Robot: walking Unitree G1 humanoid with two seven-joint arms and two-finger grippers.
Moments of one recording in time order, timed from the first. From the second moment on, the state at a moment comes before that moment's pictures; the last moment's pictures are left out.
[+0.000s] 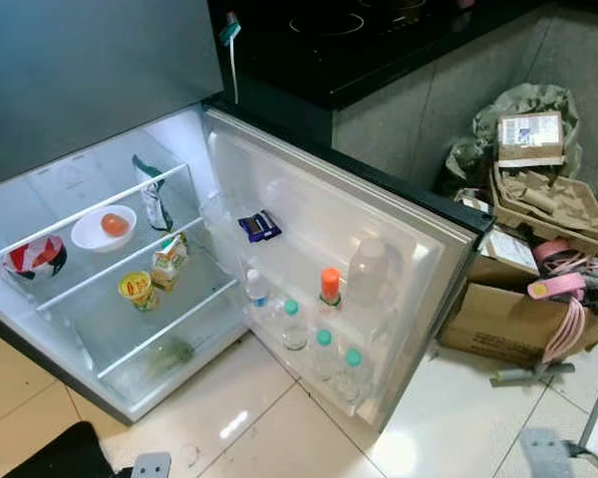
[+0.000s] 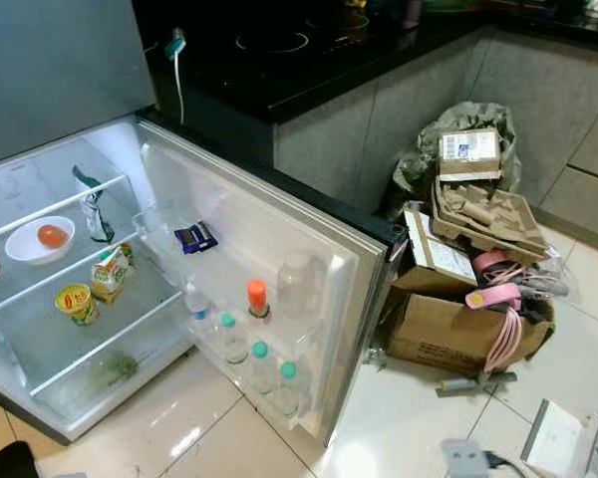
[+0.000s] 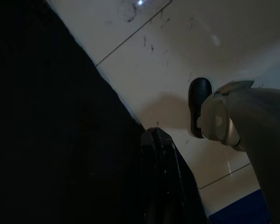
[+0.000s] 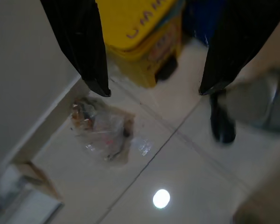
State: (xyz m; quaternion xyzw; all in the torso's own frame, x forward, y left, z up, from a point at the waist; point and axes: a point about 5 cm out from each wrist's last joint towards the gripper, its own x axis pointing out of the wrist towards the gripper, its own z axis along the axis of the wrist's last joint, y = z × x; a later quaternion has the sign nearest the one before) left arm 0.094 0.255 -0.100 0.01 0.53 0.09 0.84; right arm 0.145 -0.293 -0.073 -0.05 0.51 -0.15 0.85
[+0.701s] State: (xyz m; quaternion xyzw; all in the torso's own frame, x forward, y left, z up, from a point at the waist) left arm 0.095 0.234 -0.105 -0.02 0.53 0.08 0.84; right arm 0.291 -0.363 0.095 0.06 0.09 -0.16 0.98
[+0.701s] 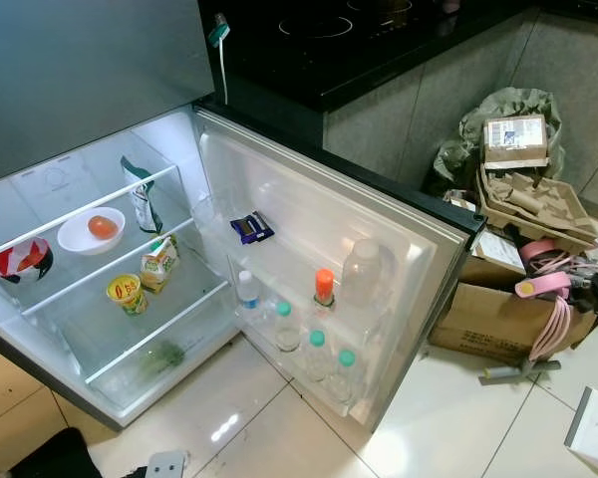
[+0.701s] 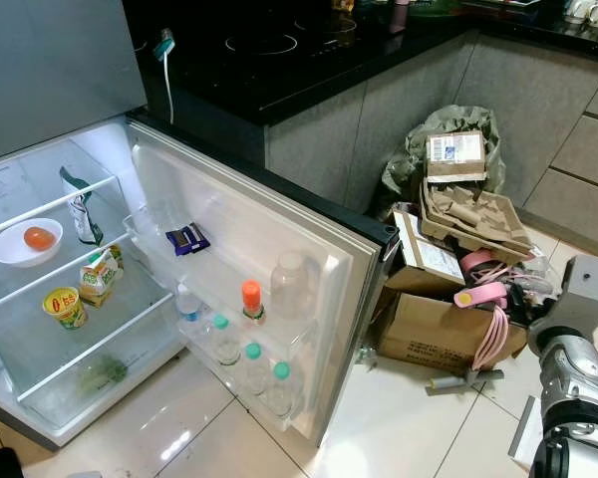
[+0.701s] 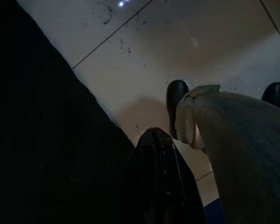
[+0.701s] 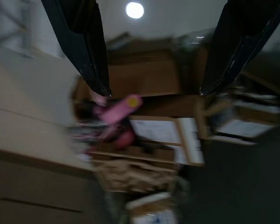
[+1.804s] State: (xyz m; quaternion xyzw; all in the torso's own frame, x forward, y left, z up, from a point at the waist) left arm 0.097 0.233 -0.106 -0.03 0.53 0.08 0.84; right arm 0.264 -0.151 0.055 0.18 0.16 0.62 0.75
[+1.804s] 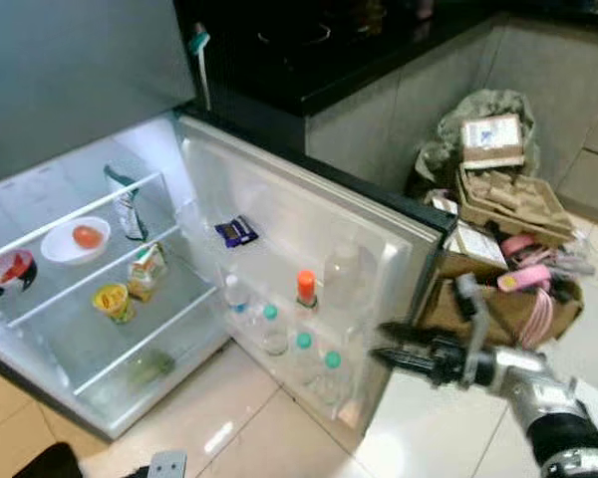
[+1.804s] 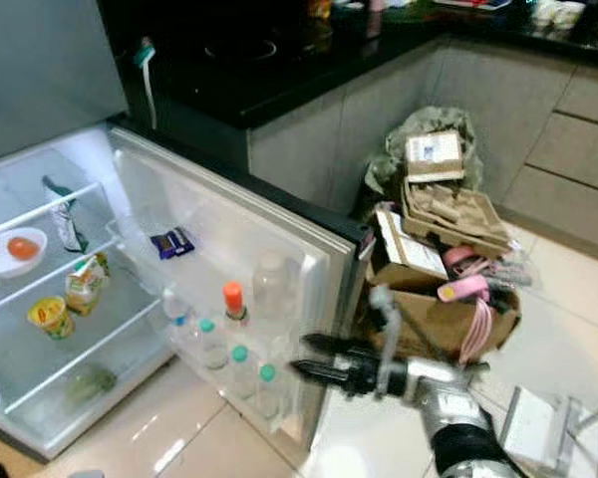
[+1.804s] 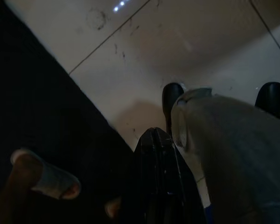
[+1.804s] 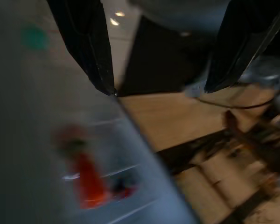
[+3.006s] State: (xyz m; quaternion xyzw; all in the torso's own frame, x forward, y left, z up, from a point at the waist) left arm 0.098 0.228 -0.106 -0.02 0.53 0.07 0.84; right arm 0.290 -0.283 0.031 -0.15 0.35 0.10 0.92
